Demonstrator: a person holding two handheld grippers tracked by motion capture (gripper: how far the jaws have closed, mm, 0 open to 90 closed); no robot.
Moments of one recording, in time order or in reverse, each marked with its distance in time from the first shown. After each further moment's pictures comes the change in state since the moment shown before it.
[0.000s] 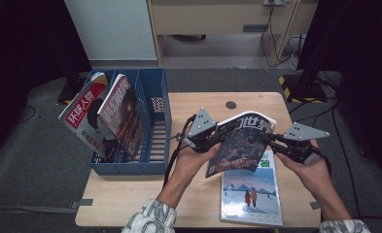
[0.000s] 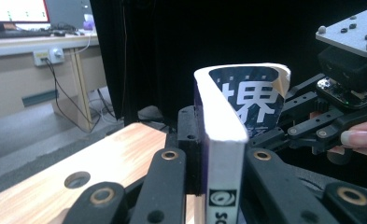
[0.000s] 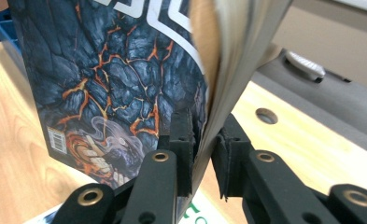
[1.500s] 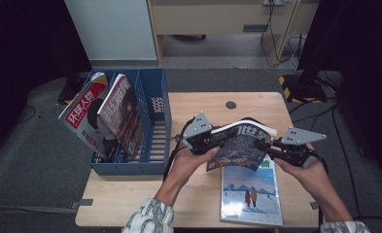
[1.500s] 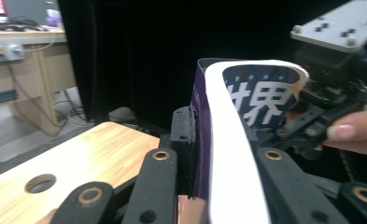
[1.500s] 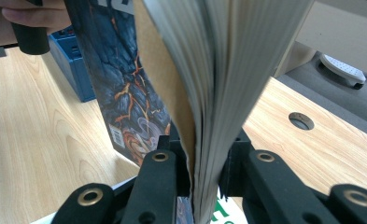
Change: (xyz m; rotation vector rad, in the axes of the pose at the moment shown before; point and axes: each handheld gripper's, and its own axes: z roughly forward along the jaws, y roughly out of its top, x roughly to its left) left arm 0.007 -0.018 0.002 -0.007 -0.140 -0.029; right arm 0.008 -0.007 0.005 -0.007 0.127 -0.001
